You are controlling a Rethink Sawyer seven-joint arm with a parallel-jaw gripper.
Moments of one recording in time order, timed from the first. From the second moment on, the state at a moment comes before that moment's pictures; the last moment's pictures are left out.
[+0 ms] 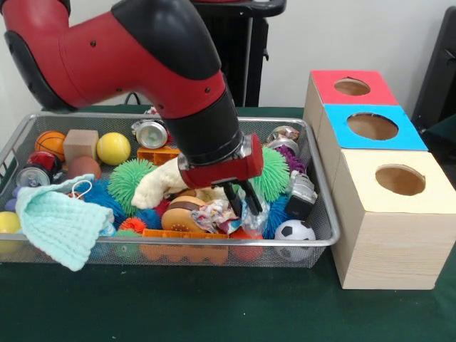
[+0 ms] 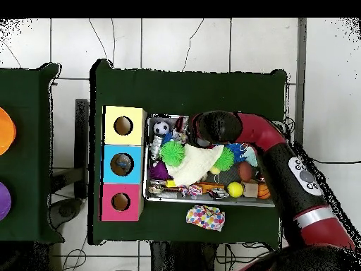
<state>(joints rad) -0.80 -0.34 0.76 1.44 -0.49 0.80 1.86</state>
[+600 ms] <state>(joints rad) -0.84 -0.43 0.76 1.57 -0.49 0.70 1.86</state>
